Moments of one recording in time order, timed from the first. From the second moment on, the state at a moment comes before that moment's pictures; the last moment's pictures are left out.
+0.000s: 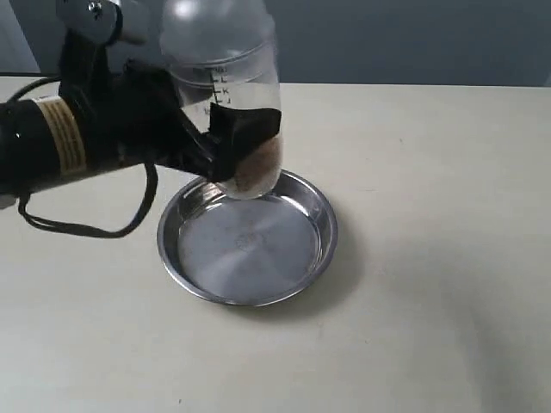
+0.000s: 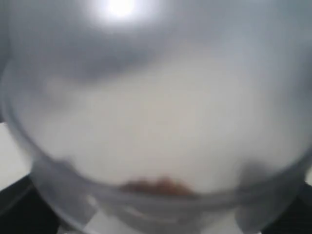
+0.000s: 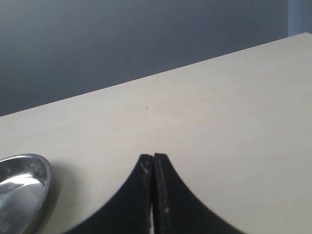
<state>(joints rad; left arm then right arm) -0.45 1.31 -0.65 0.71 -0.42 -0.75 -0.08 0.01 0.00 0.38 0.32 -0.07</state>
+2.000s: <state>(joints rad) -0.59 1.47 -0.57 -0.14 -0.42 0.01 -0.08 0.01 0.00 0.38 0.32 -0.08</state>
